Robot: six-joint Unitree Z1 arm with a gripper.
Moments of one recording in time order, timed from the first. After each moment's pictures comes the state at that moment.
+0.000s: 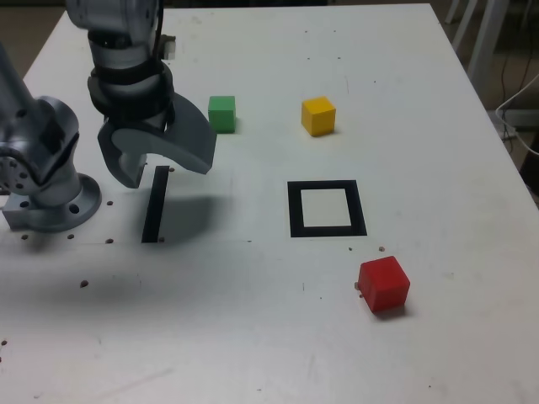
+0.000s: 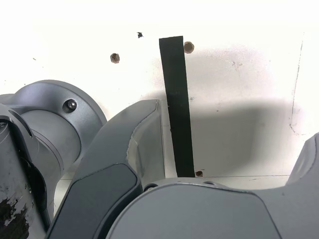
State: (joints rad) arm -0.17 1.42 -0.75 1.00 0.14 -0.12
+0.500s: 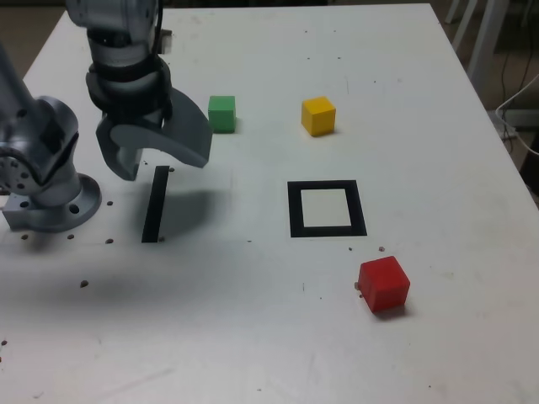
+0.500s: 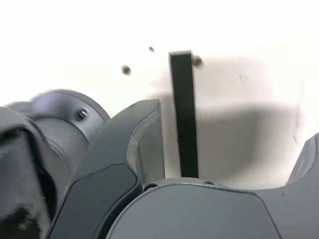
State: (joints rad) arm -0.14 1.42 -0.75 1.03 0.19 -0.11
